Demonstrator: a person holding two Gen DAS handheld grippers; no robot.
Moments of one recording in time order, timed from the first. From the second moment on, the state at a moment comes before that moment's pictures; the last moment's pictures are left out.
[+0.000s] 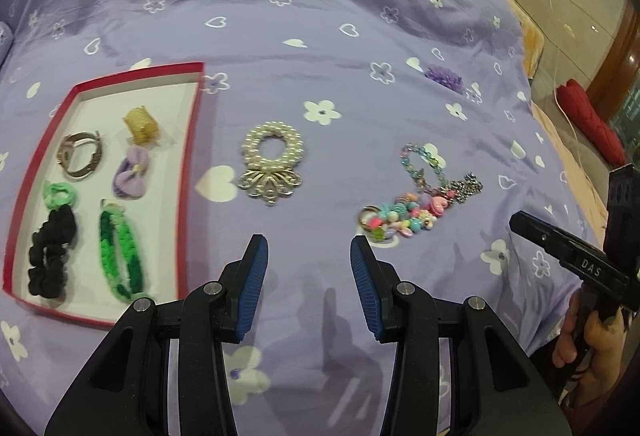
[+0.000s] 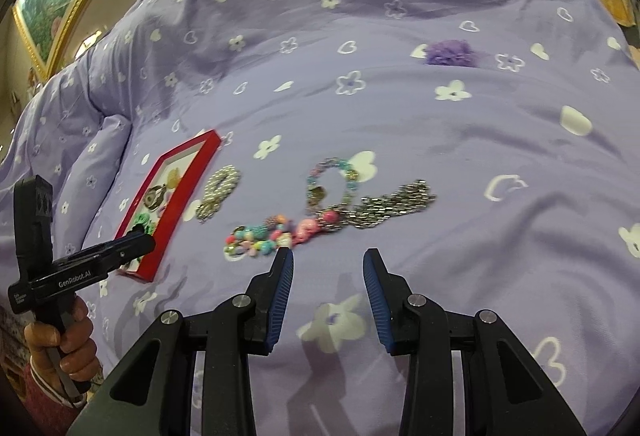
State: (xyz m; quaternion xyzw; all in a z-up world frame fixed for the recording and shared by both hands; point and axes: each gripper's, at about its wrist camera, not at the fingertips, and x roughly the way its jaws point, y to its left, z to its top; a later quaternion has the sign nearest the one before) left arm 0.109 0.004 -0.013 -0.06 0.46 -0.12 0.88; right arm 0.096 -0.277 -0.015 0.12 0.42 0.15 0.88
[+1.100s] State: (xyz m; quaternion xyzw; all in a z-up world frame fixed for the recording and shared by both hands) left arm 0.222 -0.118 -0.045 0.04 0.50 -0.22 0.84; right arm 0.163 -0.293 -0.052 0.08 0.46 0.12 0.88
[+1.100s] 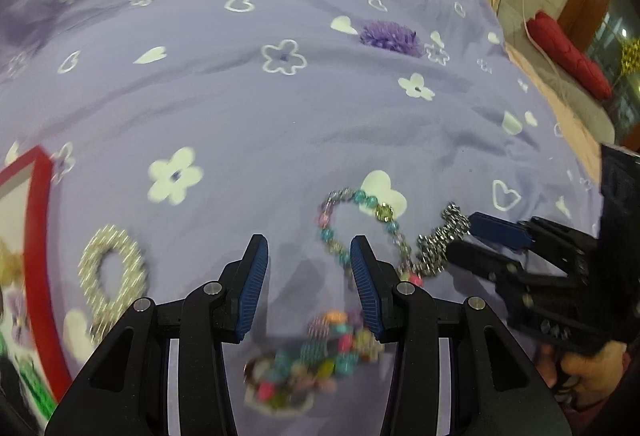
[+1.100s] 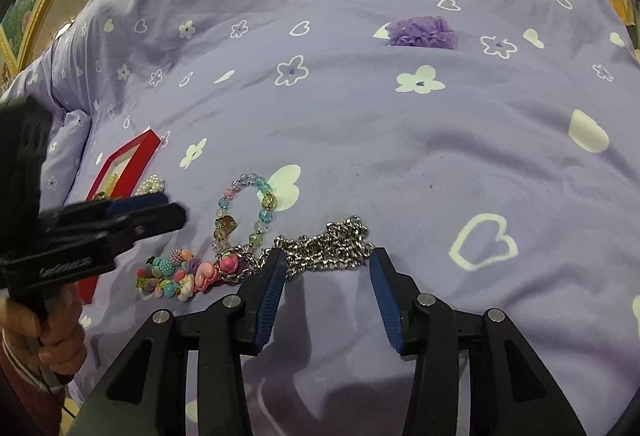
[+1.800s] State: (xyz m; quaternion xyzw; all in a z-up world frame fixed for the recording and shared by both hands) left arm 0.208 -0.121 -0.038 0.05 0.47 -0.25 0.85; right arm 0.166 -0.278 -0.056 0.02 0.45 0.13 0.89
